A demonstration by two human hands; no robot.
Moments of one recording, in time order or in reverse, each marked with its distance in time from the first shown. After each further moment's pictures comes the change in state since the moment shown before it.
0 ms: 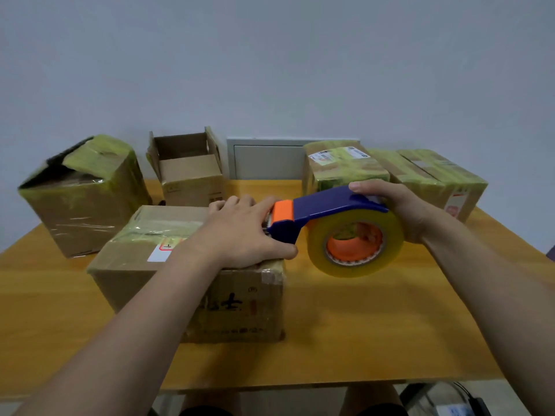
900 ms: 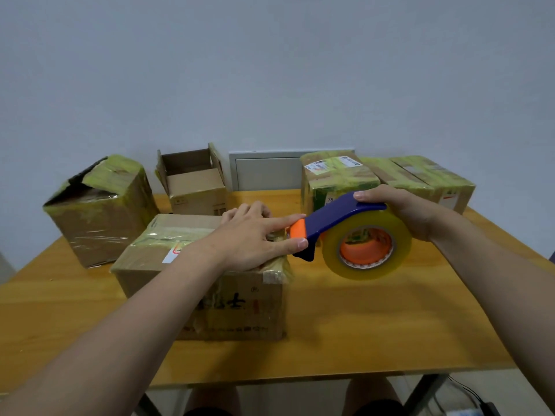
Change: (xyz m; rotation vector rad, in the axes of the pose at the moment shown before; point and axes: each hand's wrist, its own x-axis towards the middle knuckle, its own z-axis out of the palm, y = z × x) left_hand -0.010 0.011 -0.008 -0.002 -0.101 0.081; right_hand -0.028 -0.012 -0.013 -0.166 0.024 0.021
